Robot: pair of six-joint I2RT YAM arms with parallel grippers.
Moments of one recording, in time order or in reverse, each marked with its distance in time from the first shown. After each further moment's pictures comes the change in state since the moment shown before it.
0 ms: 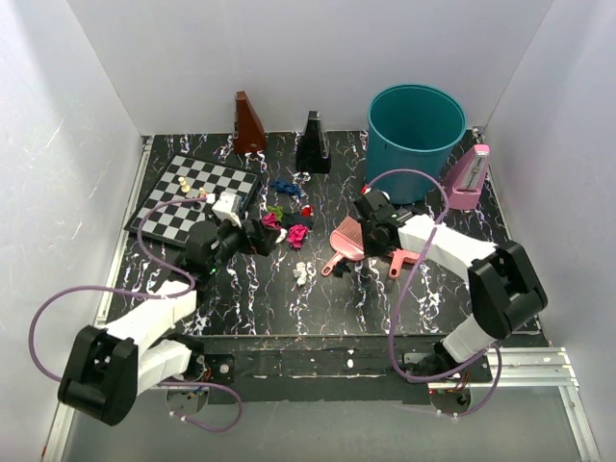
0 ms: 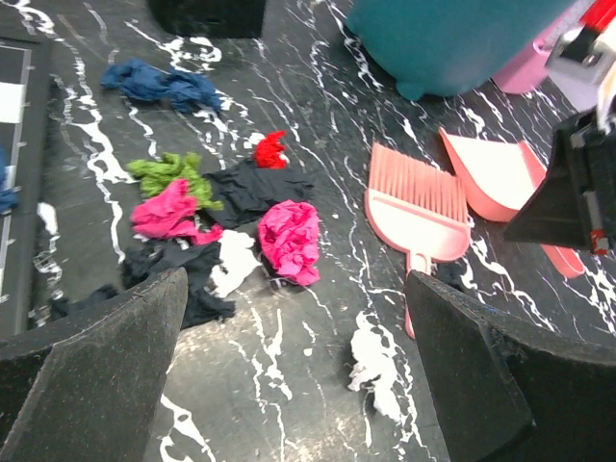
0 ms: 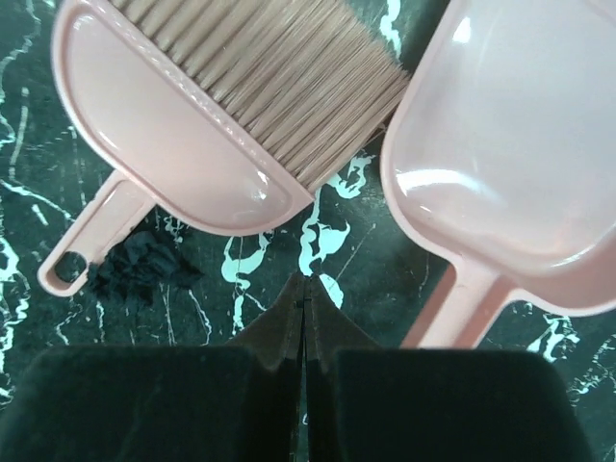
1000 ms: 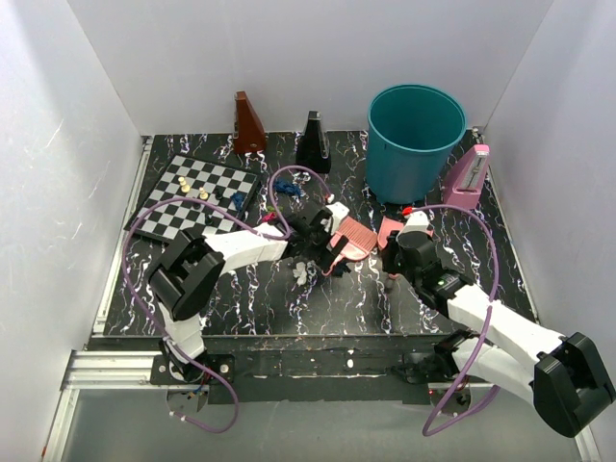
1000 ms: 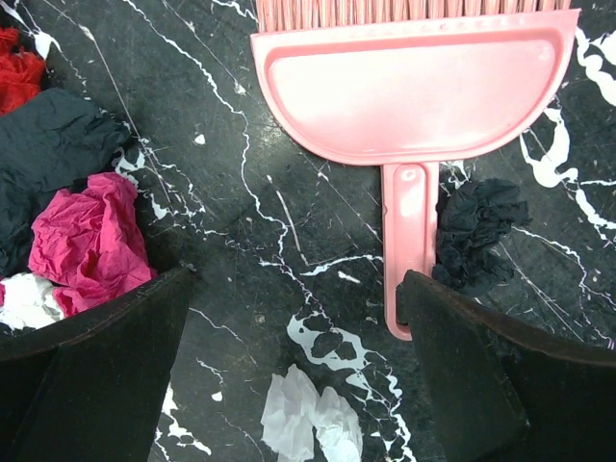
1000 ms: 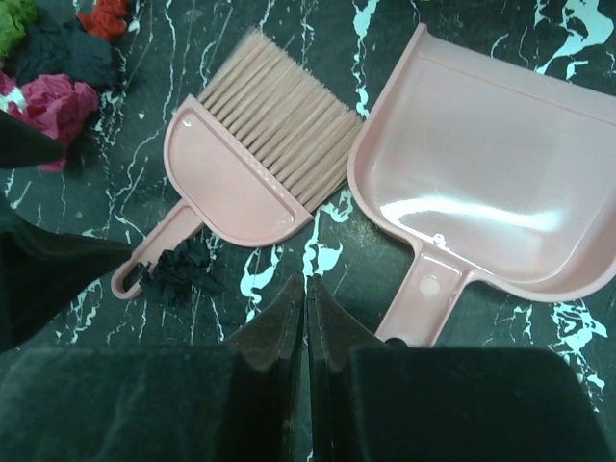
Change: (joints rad) left arm -0.470 0.778 0.747 -0.682 -0.302 0.288; right arm 0.000 -0.637 -0.586 0.550 0.063 0.010
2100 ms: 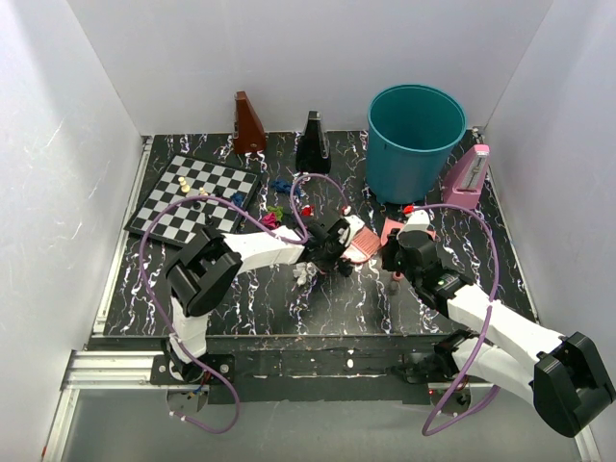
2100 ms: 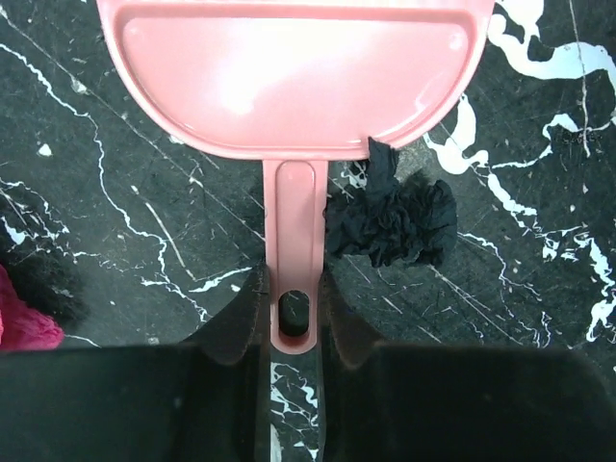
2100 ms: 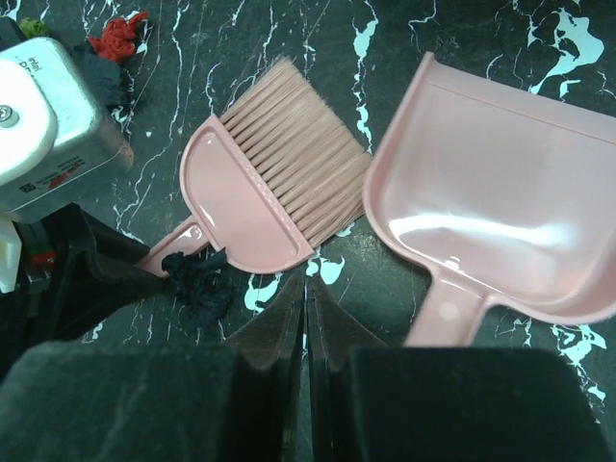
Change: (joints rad) left arm -0.086 0.110 0.100 -0.096 0.026 -0.043; right arm 0.000 -0.003 -0.003 0.045 0.014 0.000
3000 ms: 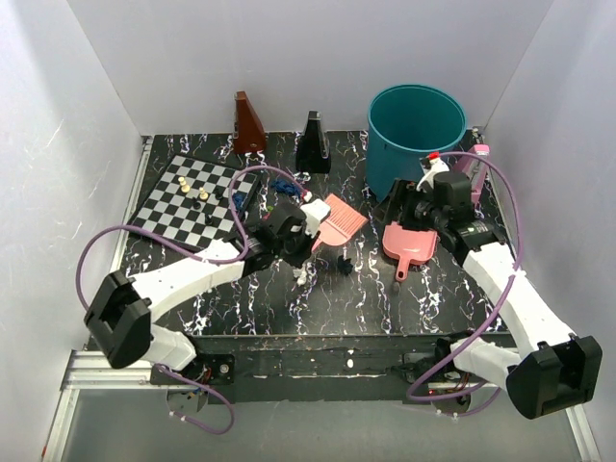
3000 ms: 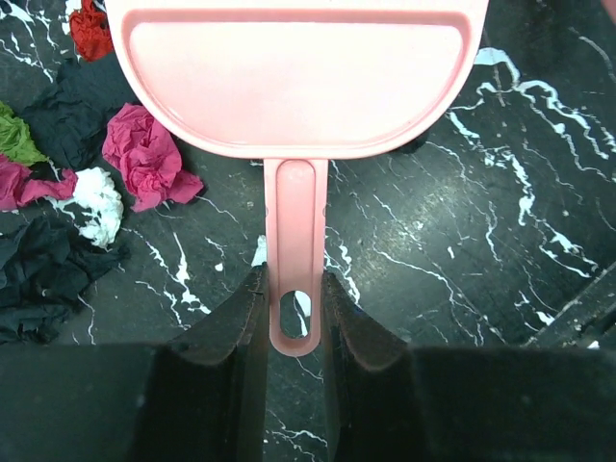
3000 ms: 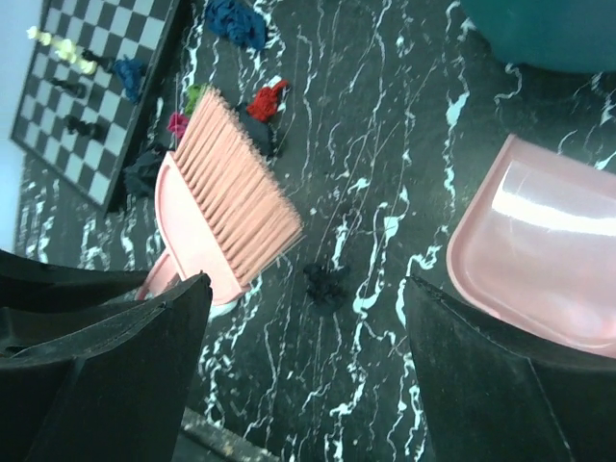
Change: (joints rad) left arm 0.058 -0.490 -0.214 -0.050 -0.016 0.006; right arm -0.267 0.130 0.509 -0.395 -0.460 0.029
